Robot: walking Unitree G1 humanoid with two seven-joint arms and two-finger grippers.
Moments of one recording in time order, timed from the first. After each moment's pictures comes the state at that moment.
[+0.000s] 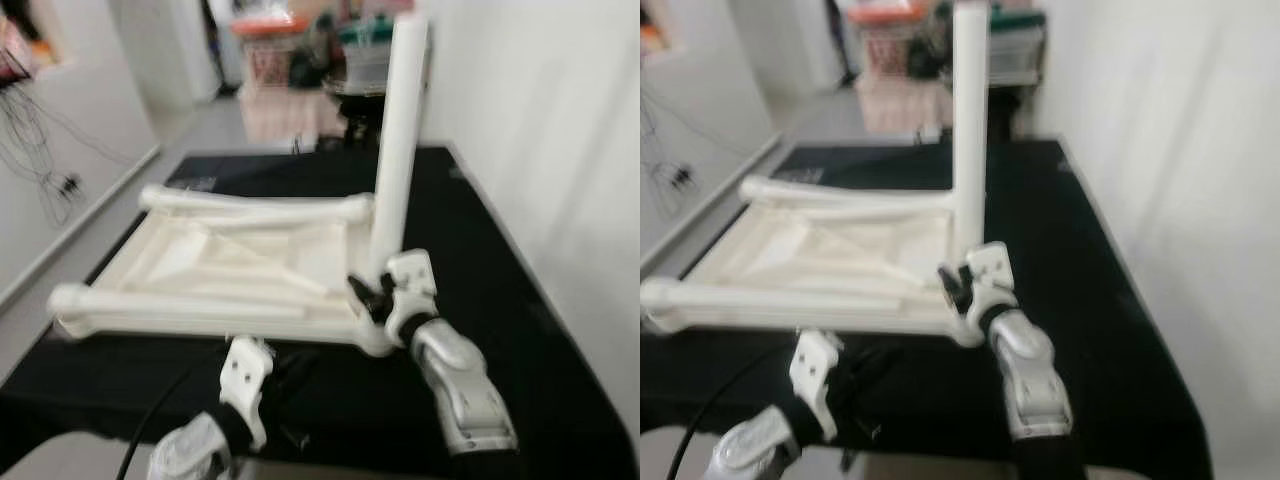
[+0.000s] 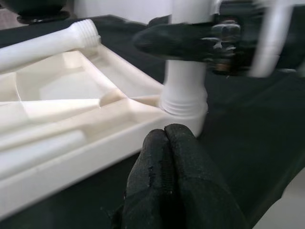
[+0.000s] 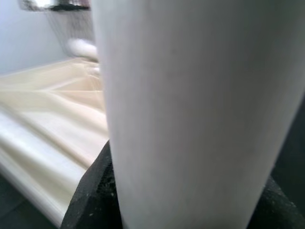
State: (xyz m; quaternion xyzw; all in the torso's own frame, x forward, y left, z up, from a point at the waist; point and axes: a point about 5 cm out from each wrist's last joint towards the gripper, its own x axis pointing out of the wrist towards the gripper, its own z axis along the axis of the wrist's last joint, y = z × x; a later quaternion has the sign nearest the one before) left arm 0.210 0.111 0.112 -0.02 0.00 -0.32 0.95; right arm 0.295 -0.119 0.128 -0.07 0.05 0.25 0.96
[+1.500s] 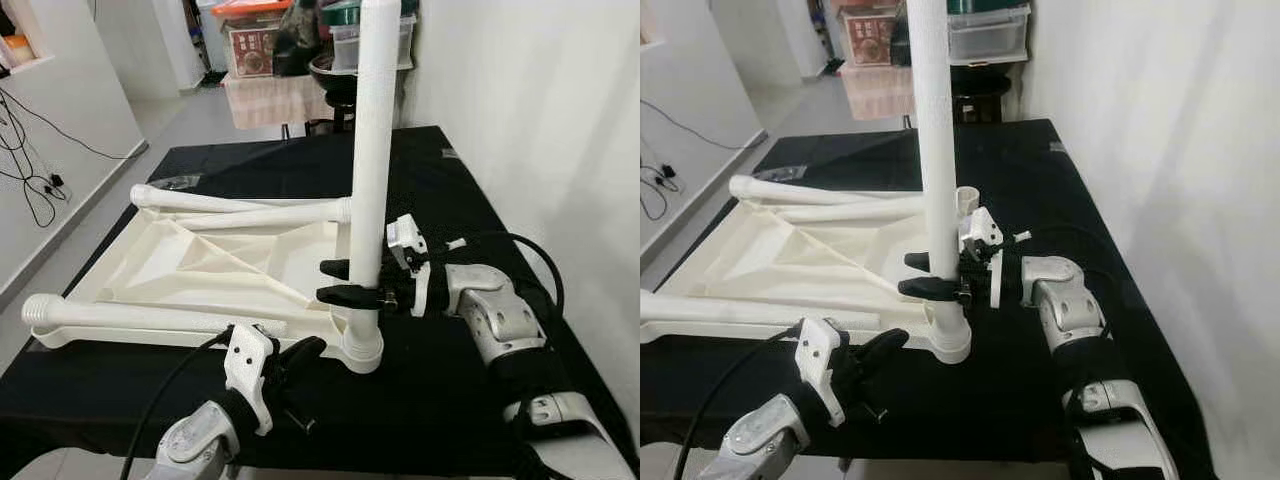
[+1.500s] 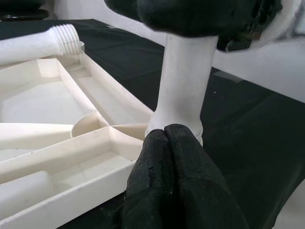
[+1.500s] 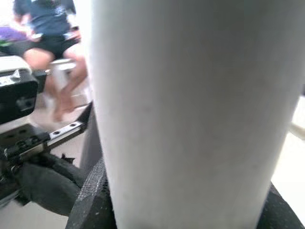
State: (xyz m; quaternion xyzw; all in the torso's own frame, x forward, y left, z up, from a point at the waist) left arm 0.224 0.103 0.123 -0.06 -0.01 -0.34 0.94; right arm 0.329 -0.132 0.181 -0.02 0.02 0.59 0.81
